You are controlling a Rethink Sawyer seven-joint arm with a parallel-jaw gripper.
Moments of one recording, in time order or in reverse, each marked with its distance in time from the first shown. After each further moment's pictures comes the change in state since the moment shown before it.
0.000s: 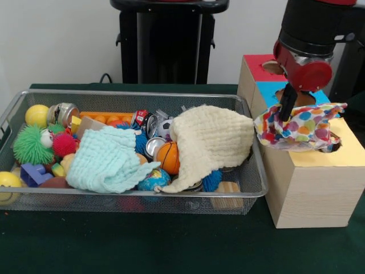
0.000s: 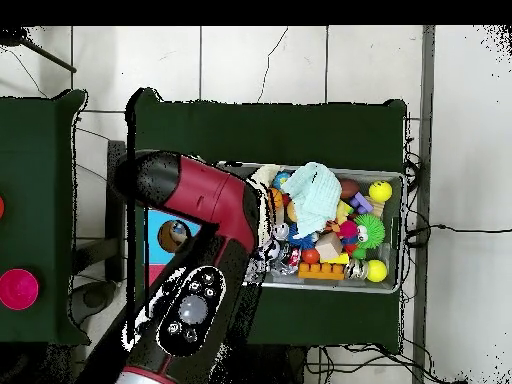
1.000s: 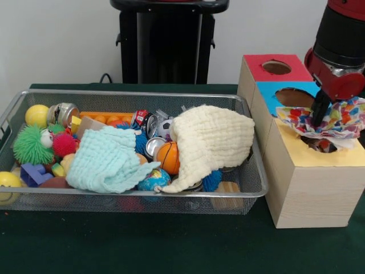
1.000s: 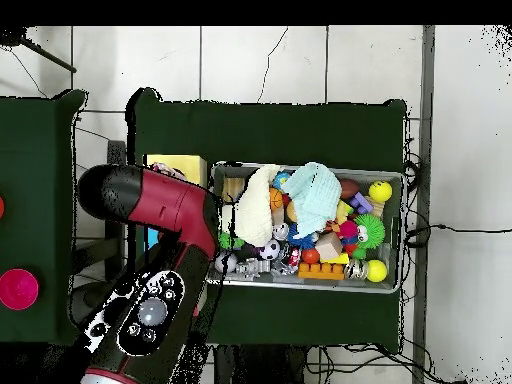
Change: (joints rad) arm 0.097 0.039 0.004 0.010 0.054 -0.013 0.000
